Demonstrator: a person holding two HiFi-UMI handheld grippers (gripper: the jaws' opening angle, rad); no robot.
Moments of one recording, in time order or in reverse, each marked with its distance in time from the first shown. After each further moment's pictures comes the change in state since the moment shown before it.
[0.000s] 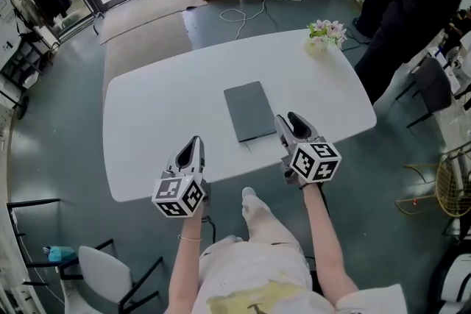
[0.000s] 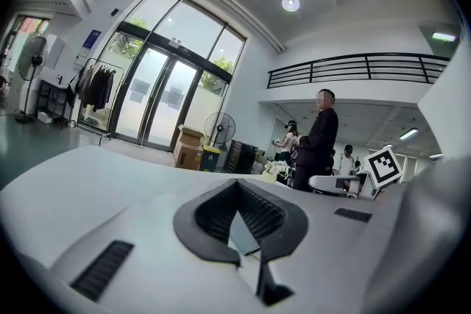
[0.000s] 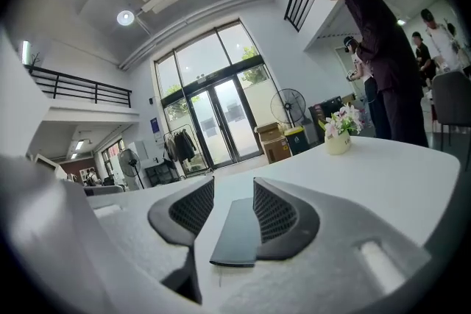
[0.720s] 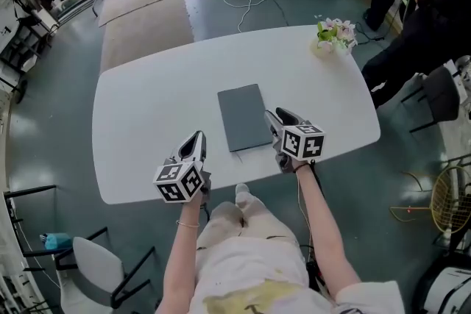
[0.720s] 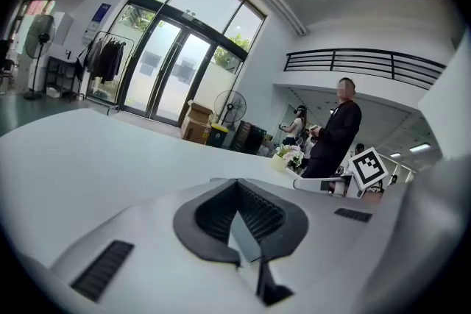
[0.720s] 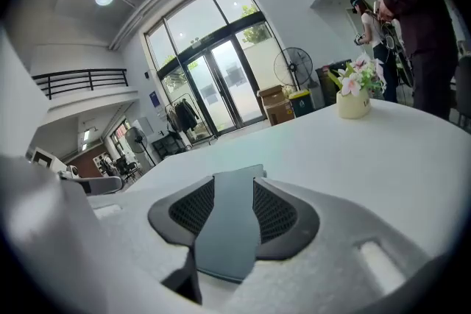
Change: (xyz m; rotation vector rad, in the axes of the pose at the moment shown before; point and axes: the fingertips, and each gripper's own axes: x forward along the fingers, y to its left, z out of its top) left arm 0.094 0.019 -0.051 -0.118 0.165 0.051; right arm 0.102 -0.071 -0.049 0.031 0.297 0.055
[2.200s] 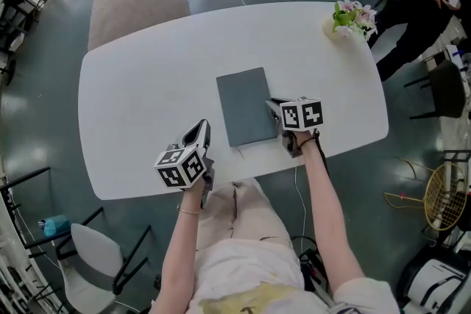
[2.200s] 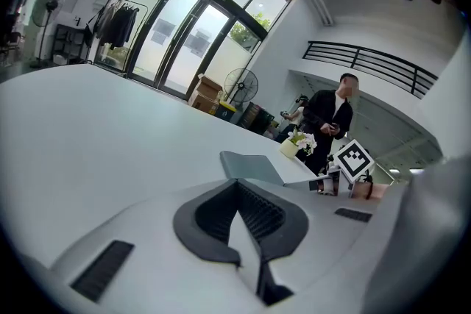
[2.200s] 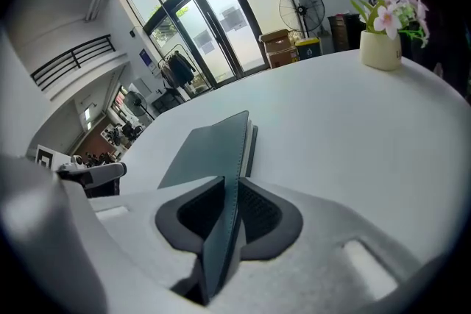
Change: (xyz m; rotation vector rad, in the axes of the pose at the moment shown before) left arm 0.060 0.032 -0.045 -0.152 0.169 0.010; right arm 0.071 -0.044 -0.056 0.029 0.444 0.002
